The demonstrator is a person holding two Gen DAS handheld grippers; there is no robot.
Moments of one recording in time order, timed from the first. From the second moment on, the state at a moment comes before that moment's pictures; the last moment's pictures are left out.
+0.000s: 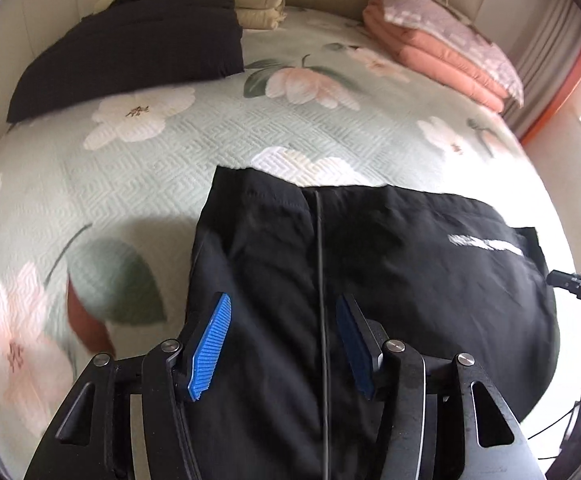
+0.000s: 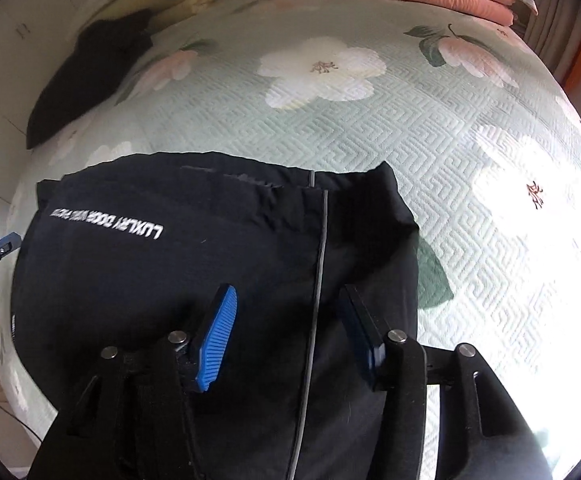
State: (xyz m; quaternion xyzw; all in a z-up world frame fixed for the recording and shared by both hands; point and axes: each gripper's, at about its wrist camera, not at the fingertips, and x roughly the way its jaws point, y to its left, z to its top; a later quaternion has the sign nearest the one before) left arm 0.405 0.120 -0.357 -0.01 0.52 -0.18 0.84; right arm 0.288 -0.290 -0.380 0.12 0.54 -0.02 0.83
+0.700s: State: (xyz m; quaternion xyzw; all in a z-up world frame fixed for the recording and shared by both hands) left arm 0.345 0.213 -0.367 -0.14 0.58 -0.20 0.78; right arm 0.194 -0.329 -0.398 0.19 0.57 -0.04 0.80
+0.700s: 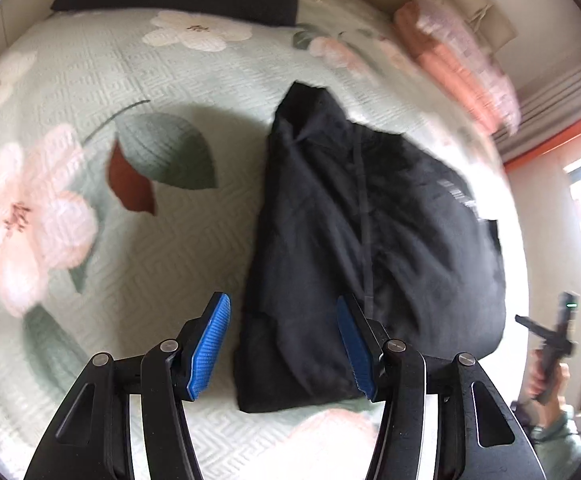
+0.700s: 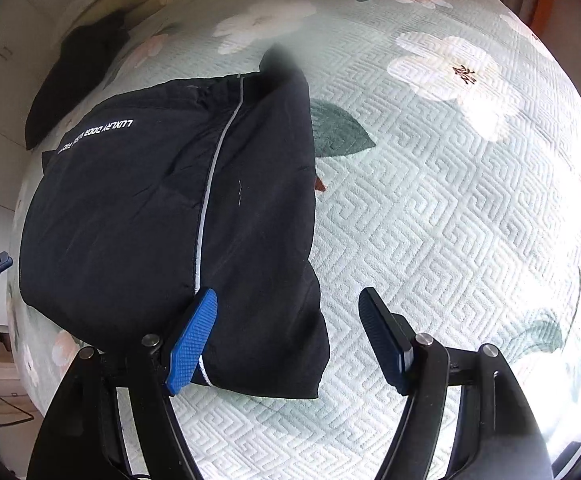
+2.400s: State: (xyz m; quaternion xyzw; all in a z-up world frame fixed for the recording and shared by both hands) left arm 0.446 0.155 -0.485 -0.30 0.63 -0.37 0.62; right arm 0.290 -0.325 -0.483 0.36 0.52 0.21 0.74
